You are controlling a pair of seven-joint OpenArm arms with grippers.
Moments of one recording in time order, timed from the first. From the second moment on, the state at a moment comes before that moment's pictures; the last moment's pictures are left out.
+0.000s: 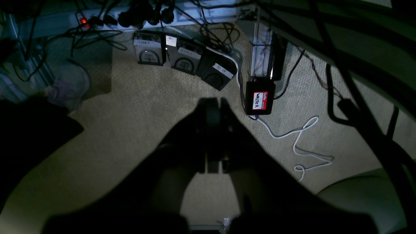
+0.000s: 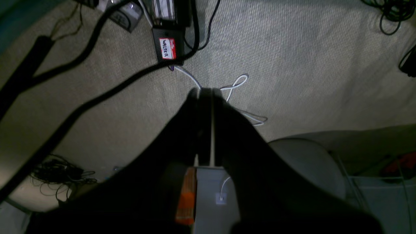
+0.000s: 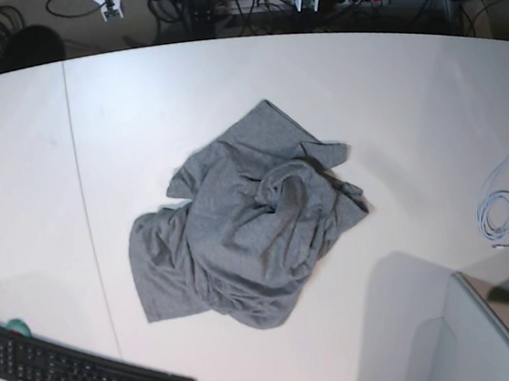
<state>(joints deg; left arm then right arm) 9.9 -2.3 2.1 13.7 0.5 -1.1 -1.1 -7.7 -0.2 -0.6 5.8 -2.1 0.4 -6.1</state>
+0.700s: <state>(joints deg) 39.5 -11.9 1.7 56.9 0.3 -7.5 -0.7 -39.2 0.5 12.1 58.3 -2.1 0.4 -23.2</state>
